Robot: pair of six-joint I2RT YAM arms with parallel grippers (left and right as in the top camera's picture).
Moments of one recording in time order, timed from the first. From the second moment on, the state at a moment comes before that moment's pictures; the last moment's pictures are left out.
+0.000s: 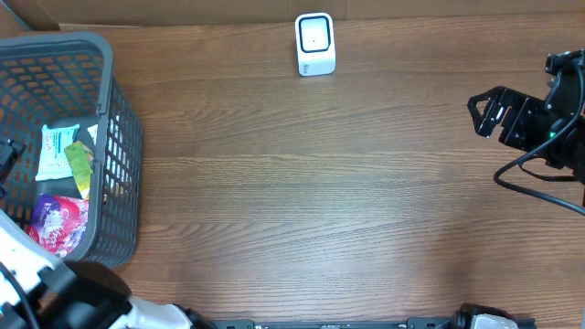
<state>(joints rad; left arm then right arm) 0.82 1.77 1.96 -1.37 -0.03 -0.36 -0.18 1.26 1.57 -1.17 -0.37 0.20</state>
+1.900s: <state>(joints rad) 0.57 2.28 1.98 -1.31 -0.24 -0.32 -0.18 1.27 1.57 -1.16 -0.36 0.20</state>
